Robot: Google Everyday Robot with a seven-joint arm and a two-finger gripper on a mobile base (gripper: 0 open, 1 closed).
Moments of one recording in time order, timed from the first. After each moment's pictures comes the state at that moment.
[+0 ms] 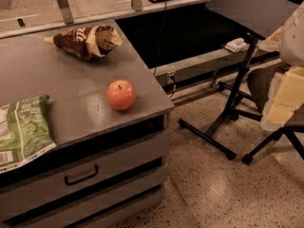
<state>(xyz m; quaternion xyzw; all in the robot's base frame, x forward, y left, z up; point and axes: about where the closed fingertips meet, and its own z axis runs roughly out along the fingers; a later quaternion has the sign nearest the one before) 0.438 -0.217 0.976 -0.60 0.78 -0.03 0.16</state>
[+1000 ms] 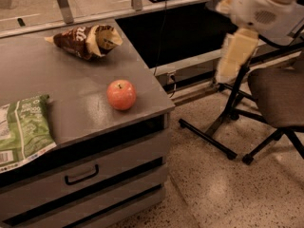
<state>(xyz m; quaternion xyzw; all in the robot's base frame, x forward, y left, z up) 0.549 -0.153 0.998 -0.66 0.71 -0.06 0.25</state>
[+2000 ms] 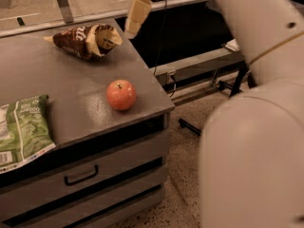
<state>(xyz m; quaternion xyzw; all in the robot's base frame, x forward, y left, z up) 0.728 0.051 1.013 -0.70 0.62 0.01 0.36</state>
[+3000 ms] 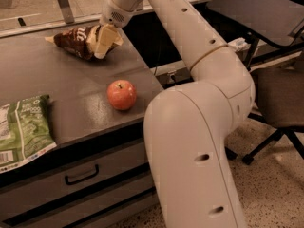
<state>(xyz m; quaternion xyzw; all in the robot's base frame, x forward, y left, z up) 0.753 0.148 0.914 -0.70 0.64 0.12 0.30</state>
